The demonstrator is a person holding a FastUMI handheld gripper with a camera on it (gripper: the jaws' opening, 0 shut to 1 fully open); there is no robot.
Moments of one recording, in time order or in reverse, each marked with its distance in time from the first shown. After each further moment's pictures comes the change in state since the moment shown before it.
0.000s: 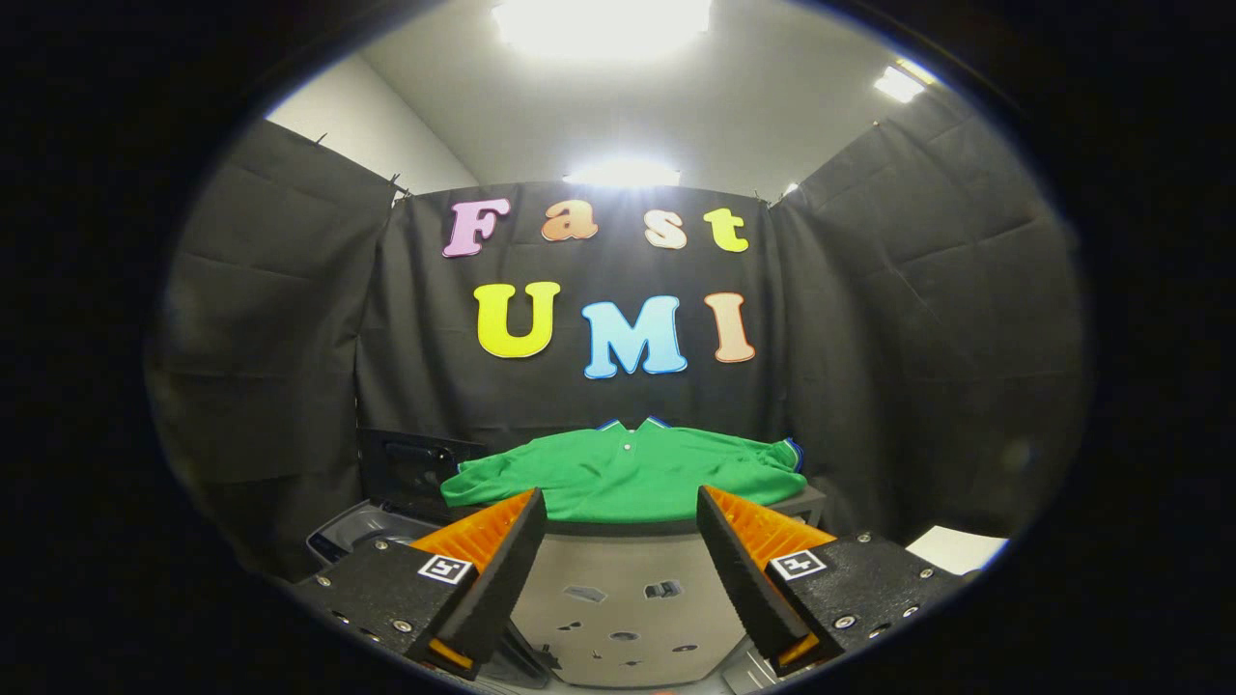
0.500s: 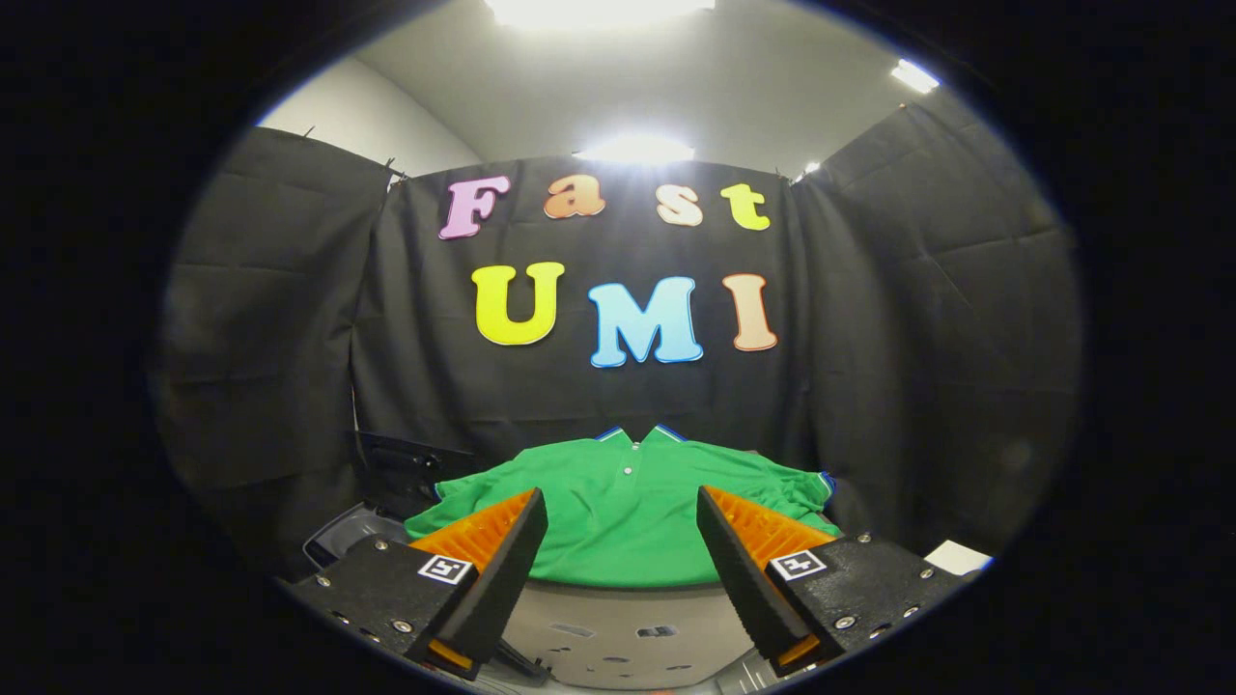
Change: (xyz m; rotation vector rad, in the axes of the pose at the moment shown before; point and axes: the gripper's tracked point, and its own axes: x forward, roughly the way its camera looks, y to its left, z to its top) arm 0.086 -0.010 0.017 -0.004 0.109 0.050
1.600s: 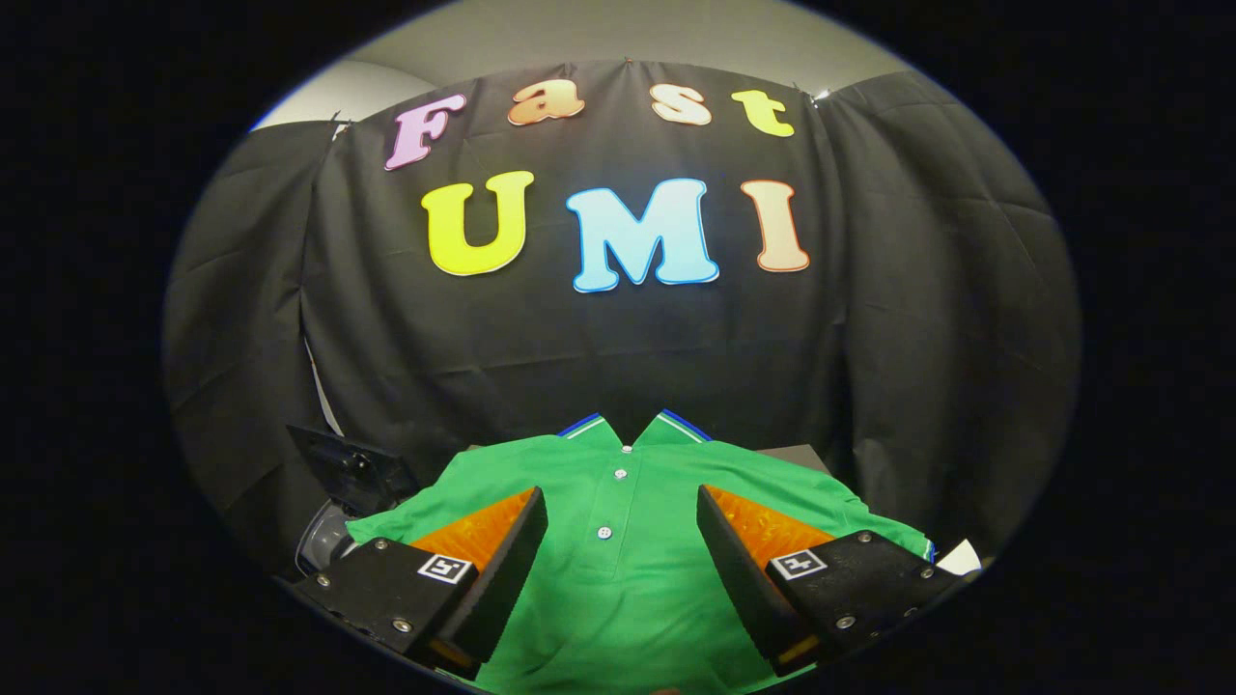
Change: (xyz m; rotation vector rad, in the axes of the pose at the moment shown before) arm 0.196 -0.026 -0.013 0.039 0.301 -0.008
